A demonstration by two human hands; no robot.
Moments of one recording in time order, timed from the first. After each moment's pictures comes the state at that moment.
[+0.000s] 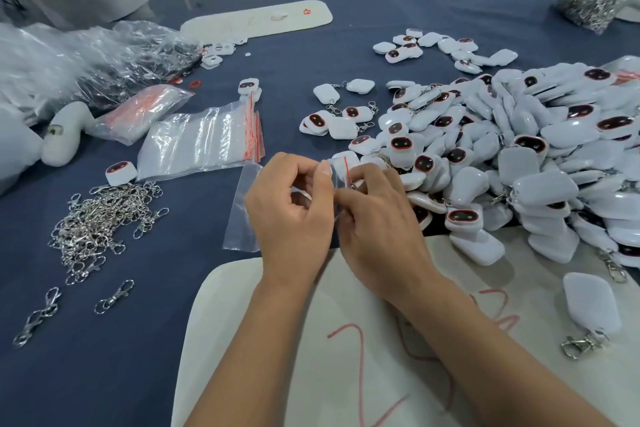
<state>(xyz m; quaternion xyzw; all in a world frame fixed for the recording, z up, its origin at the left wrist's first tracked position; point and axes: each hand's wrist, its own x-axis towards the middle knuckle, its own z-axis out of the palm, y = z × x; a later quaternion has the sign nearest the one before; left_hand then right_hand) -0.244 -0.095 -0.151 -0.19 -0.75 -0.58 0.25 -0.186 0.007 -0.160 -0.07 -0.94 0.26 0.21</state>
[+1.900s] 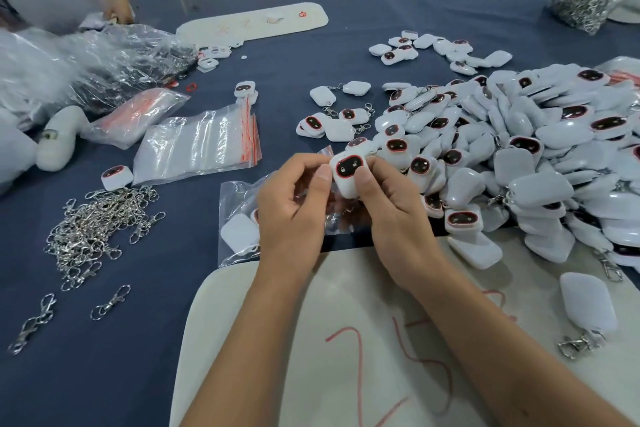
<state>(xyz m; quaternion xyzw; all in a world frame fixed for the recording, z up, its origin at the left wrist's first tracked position) -0.245 -0.096 -0.147 -0.22 -0.72 -0.66 0.06 -0.193 0.018 -0.158 -0.05 -0.68 0.69 0.24</state>
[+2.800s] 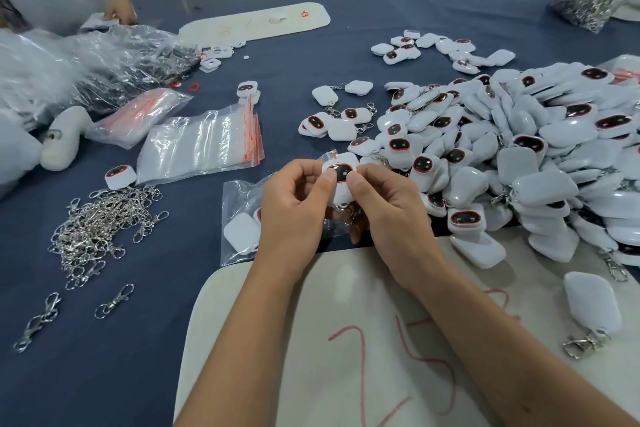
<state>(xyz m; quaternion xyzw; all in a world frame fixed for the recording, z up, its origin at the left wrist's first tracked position) -0.251 -0.099 -0.147 -0.15 -0.70 -0.70 -0.04 -0.196 0.016 -0.159 -0.07 -0.67 0.70 0.21</state>
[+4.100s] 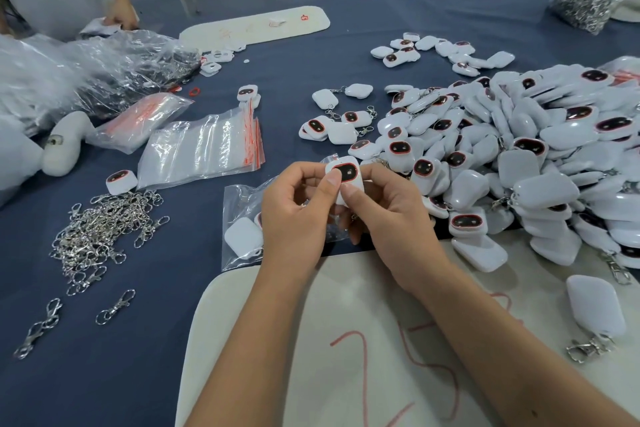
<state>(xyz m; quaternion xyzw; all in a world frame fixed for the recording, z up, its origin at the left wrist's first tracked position) -0.247 -0.094 -0.147 -0.13 -0.70 -0.70 -0.01 -0.194 0.020 -0.162 -0.05 -0.66 0.72 0.19</state>
